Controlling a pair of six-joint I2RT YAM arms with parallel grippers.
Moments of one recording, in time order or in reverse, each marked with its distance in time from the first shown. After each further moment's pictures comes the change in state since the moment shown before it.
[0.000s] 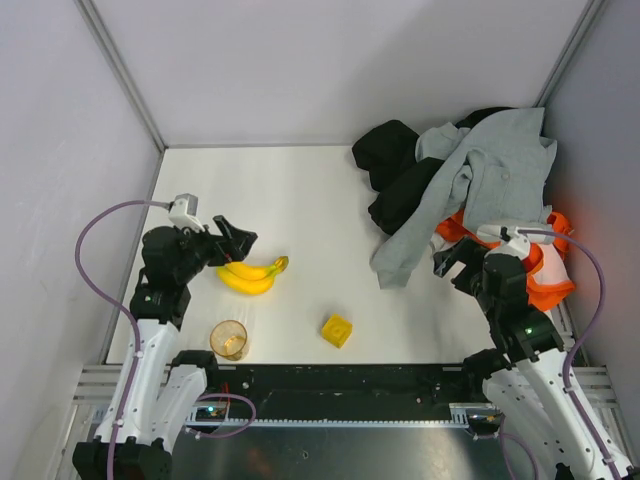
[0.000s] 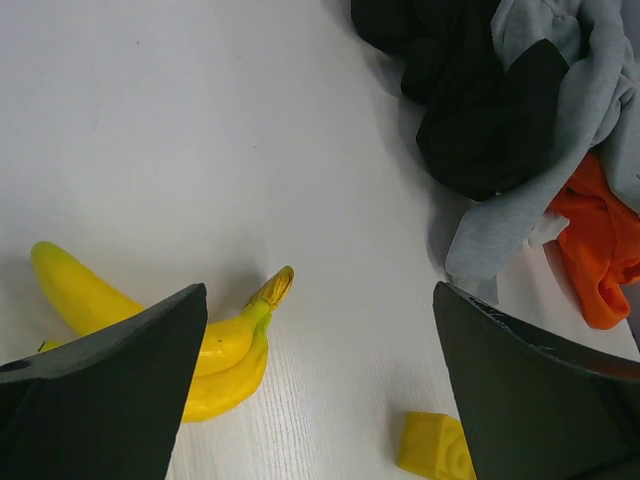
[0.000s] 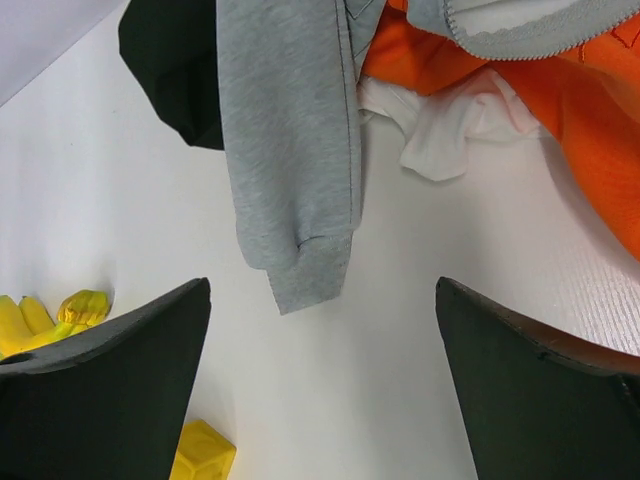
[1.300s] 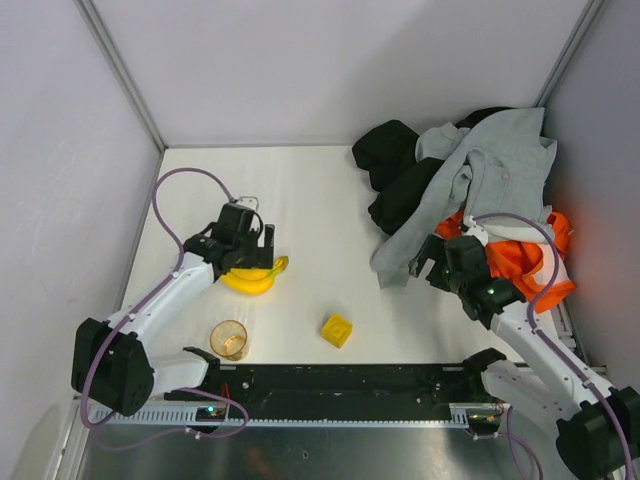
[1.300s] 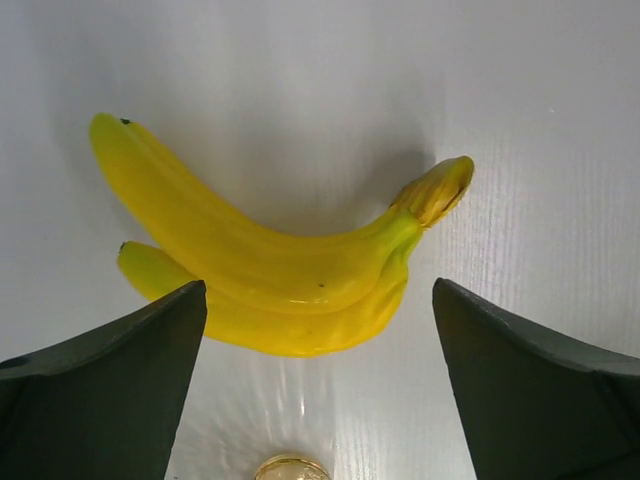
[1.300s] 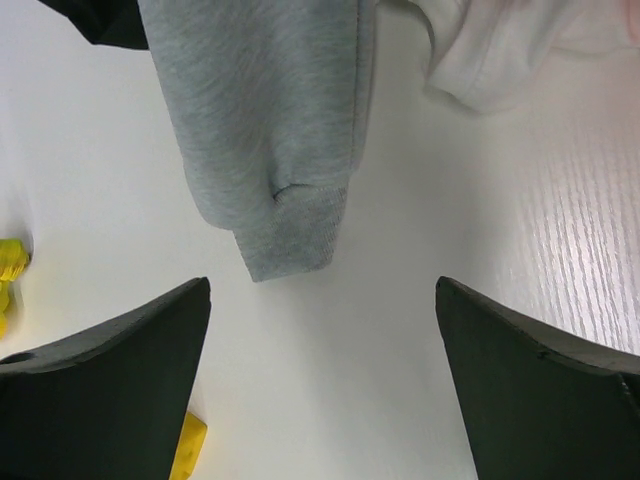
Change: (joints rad) left arm -0.382 0.513 0.214 -0.318 -0.576 0.141; right arm 0.080 0.335 -0.026 0.106 -0.053 0.031
